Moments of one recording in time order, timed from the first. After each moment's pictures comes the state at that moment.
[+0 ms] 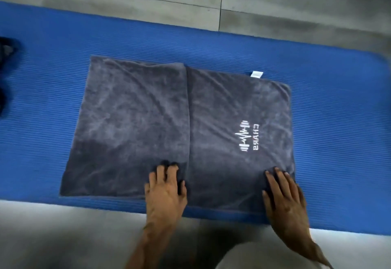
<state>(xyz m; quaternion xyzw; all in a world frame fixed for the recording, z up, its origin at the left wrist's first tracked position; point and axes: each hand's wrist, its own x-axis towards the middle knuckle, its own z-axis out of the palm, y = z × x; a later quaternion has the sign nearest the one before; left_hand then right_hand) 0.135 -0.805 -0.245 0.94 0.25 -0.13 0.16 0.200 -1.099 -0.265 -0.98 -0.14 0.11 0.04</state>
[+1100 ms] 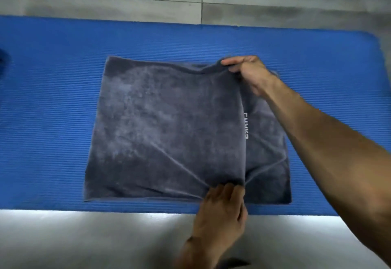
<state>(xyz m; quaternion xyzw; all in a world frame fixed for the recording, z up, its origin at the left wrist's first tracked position) 0.141 -0.923 -0.213 0.95 -0.01 0.00 0.30 0.464 -0.953 -0.212 -0.79 0.01 0.27 0.55</state>
